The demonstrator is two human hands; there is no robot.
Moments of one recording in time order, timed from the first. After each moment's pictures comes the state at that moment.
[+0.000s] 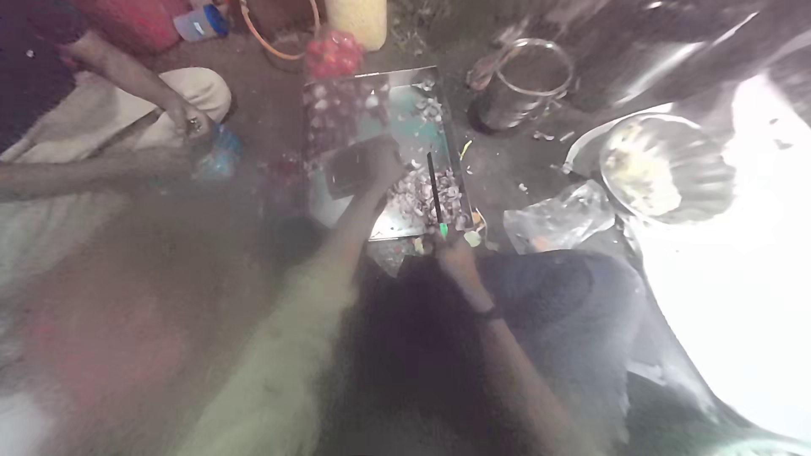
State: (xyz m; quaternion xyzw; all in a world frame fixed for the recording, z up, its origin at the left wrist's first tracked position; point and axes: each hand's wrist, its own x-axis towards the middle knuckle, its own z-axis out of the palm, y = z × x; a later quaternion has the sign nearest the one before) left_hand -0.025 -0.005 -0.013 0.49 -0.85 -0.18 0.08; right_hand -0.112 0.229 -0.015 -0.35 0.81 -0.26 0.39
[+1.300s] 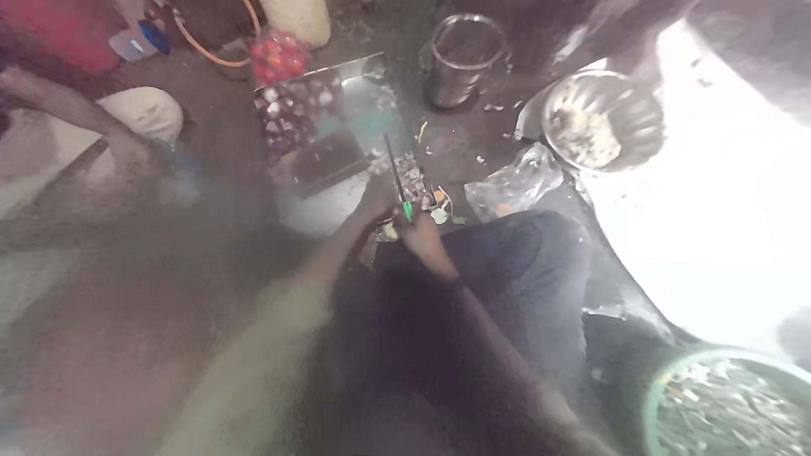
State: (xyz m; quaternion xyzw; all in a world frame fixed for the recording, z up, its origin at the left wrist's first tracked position) left_hand -0.044 0.092 -0.057 0.38 -0.84 -0.38 0.01; right_hand -0.118 0.233 -0.014 -0.34 0.80 -0.30 0.40
